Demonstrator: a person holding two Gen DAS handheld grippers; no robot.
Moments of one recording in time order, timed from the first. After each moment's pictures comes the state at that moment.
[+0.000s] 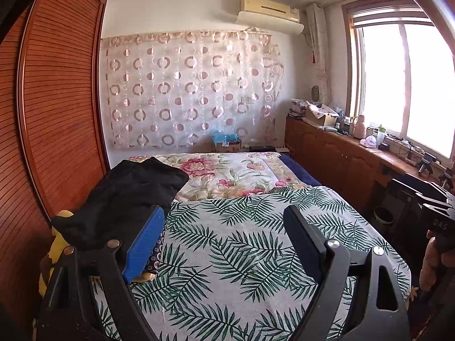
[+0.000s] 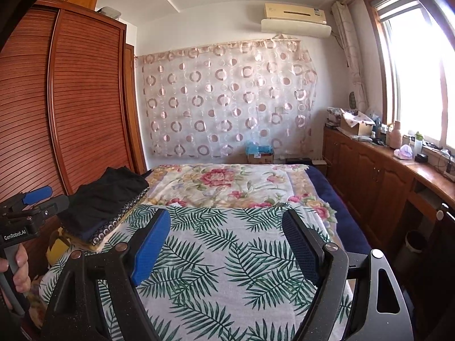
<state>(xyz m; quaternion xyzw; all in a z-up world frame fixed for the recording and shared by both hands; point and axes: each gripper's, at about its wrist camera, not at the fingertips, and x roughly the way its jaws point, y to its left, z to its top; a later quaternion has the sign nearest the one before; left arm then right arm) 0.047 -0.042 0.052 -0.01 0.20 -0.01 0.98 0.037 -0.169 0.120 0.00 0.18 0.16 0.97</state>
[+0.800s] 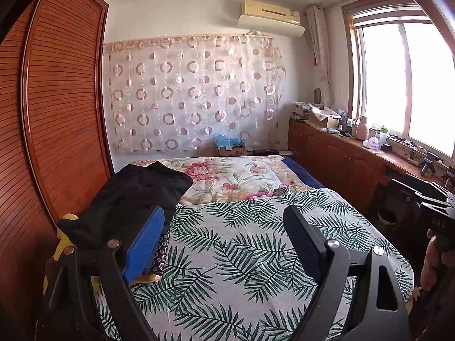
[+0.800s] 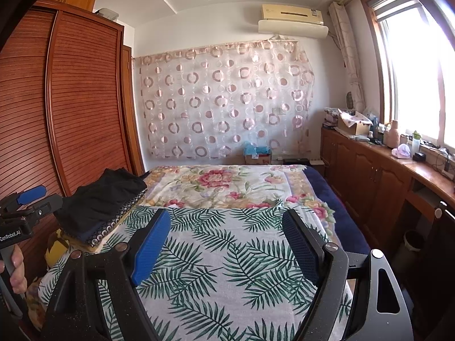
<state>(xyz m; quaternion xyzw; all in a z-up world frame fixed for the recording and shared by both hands) 0.039 -0.041 0.058 -0.01 0.19 0.00 0.98 0.037 -0.180 0.121 0.00 0.18 0.16 0.97</state>
